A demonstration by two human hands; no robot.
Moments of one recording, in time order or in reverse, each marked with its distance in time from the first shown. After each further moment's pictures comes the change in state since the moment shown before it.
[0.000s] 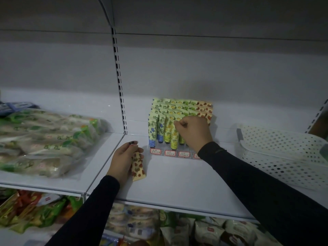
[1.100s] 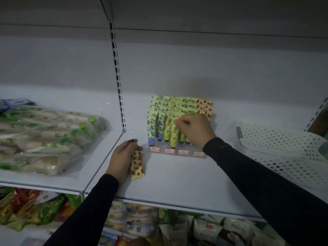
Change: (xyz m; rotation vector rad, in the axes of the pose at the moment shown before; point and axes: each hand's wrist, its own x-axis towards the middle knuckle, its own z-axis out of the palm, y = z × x) left_hand -0.004 0.001 0.002 -0.005 -0.037 0.006; right_hand 0.005 0.014 -0.005 0.059 -0.128 -0.006
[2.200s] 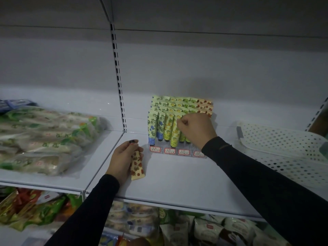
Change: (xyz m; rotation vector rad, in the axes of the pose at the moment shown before) left_hand -0.002 0.001 -0.001 0.008 0.011 -0.003; right_hand -0.001 -0.009 -0.004 -0.240 0.050 -0.060
